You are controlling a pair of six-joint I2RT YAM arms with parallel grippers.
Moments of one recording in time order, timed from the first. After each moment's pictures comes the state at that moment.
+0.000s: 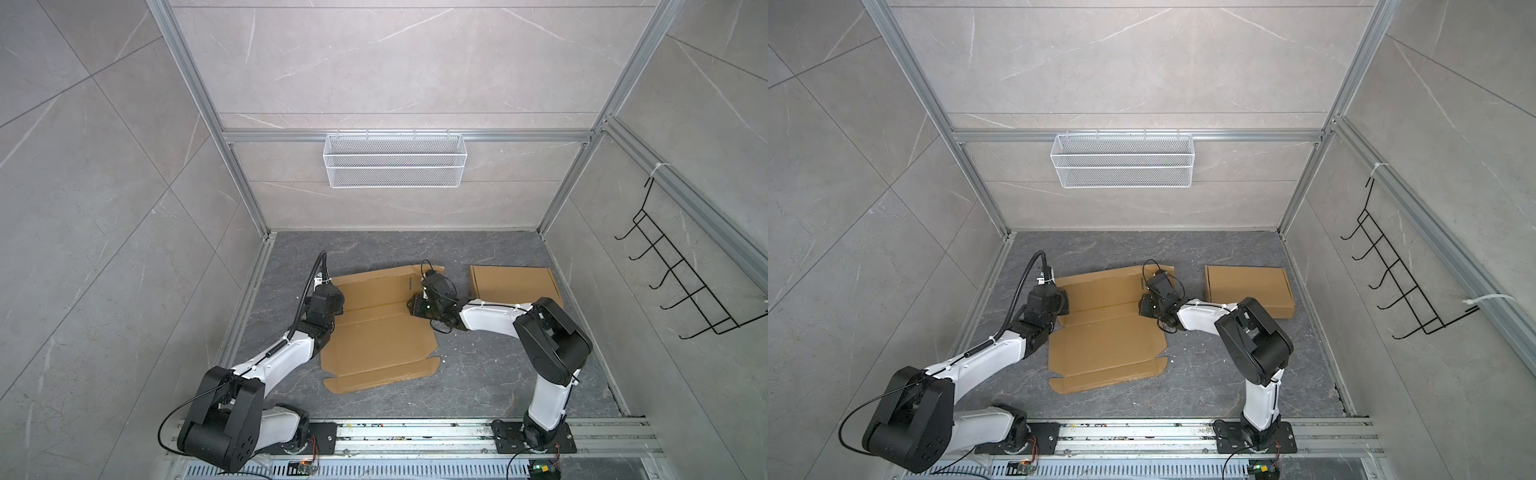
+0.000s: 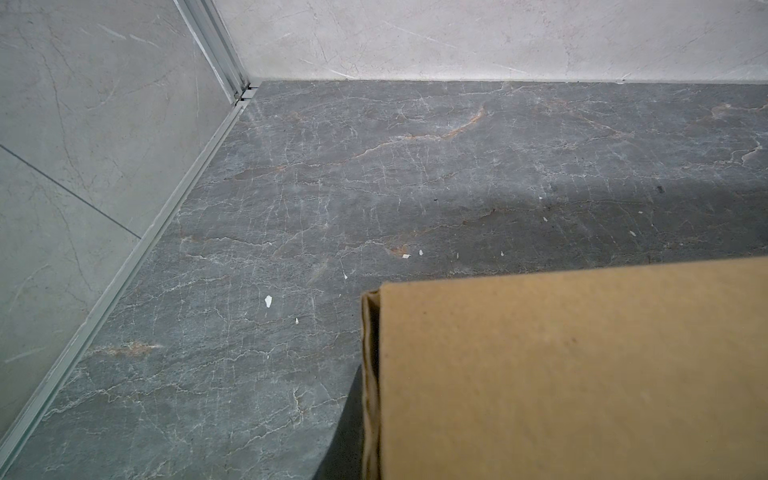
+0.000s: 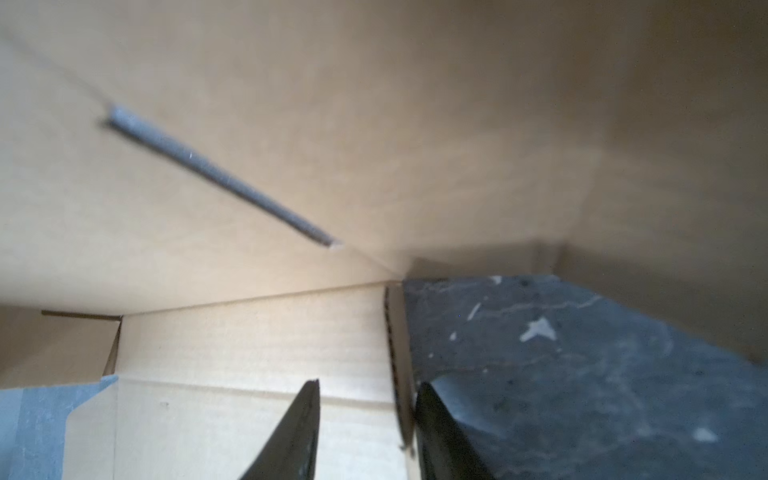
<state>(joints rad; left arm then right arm) -0.36 1.28 0.59 0.13 -0.46 -0.17 0.66 1.87 1.03 0.04 -0.04 0.72</state>
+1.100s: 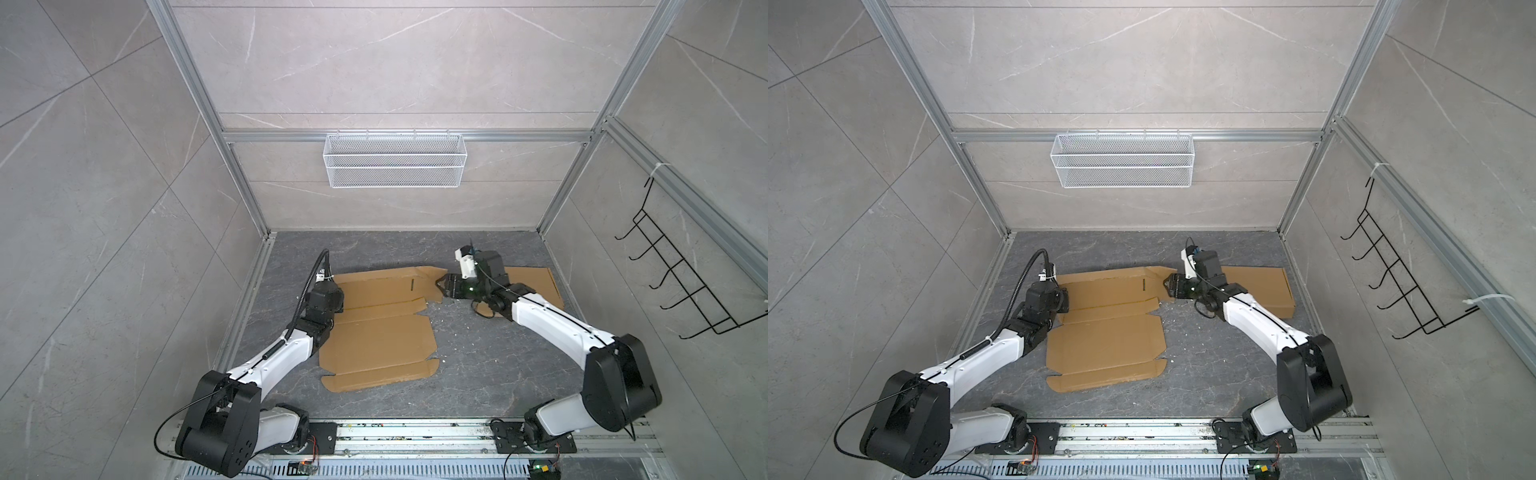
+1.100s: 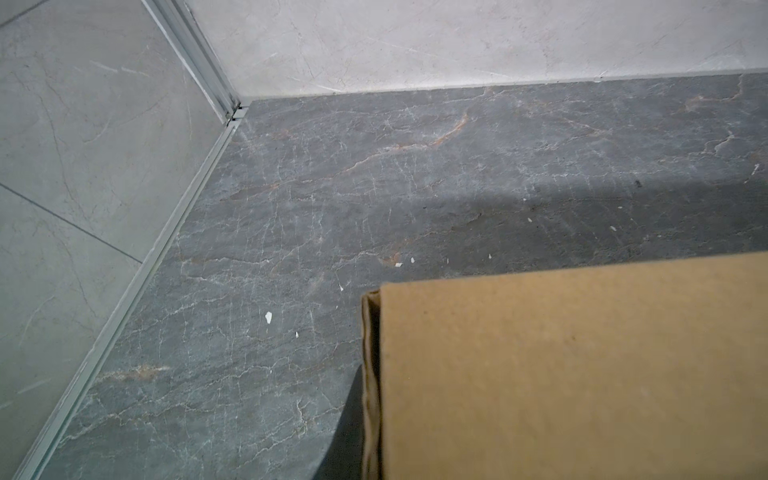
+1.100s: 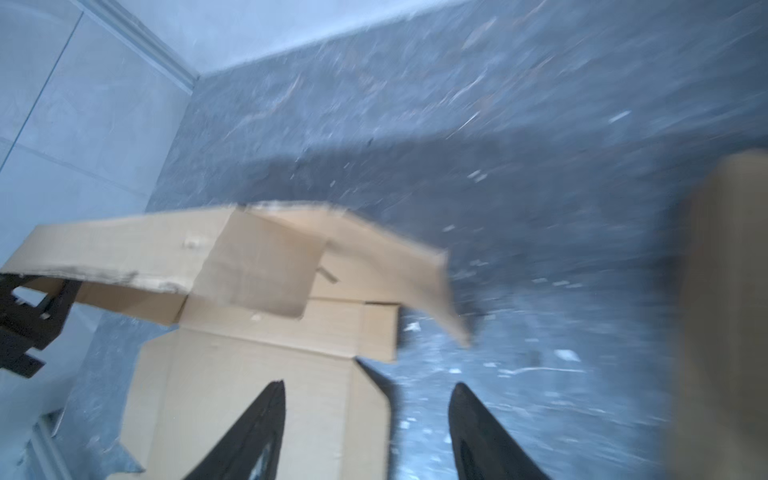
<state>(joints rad) -0.36 1.26 0.65 0.08 -0.41 -0.10 0.34 1.47 1.05 -0.28 -0.26 0.32</state>
